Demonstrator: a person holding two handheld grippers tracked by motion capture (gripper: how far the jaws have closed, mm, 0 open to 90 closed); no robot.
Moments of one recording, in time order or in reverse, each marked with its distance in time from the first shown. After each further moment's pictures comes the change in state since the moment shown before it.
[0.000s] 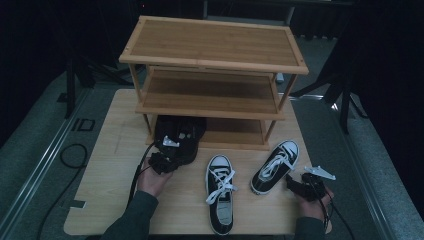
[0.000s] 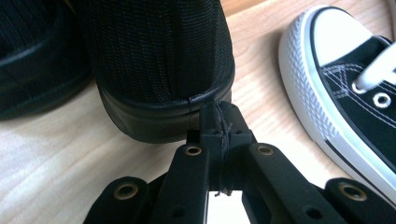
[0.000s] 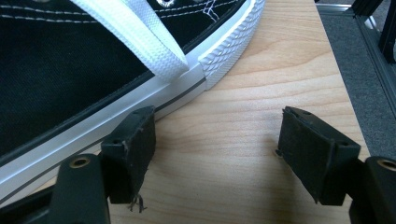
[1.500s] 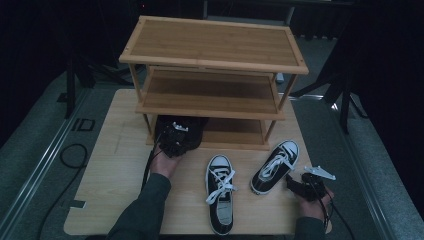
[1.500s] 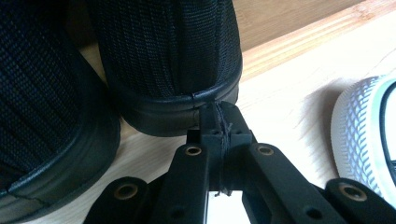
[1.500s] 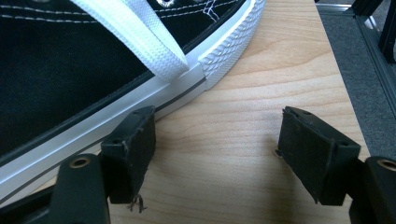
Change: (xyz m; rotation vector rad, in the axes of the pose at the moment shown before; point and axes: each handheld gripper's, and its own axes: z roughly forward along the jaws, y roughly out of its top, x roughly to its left) left arm 0.013 0.043 0.036 0.000 0.083 -0.045; right arm 0.000 0.000 0.000 0.000 0.000 0.000
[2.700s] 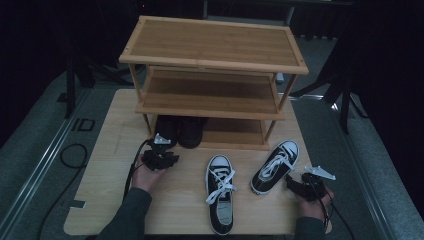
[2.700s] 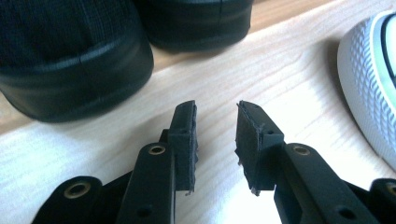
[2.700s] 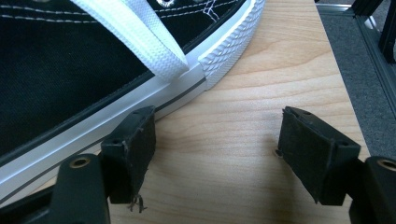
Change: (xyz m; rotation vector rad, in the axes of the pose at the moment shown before) left arm 0.025 -0.058 -0.026 -0.055 -0.047 0.018; right arm 0.000 0.000 0.000 0.000 0.000 0.000
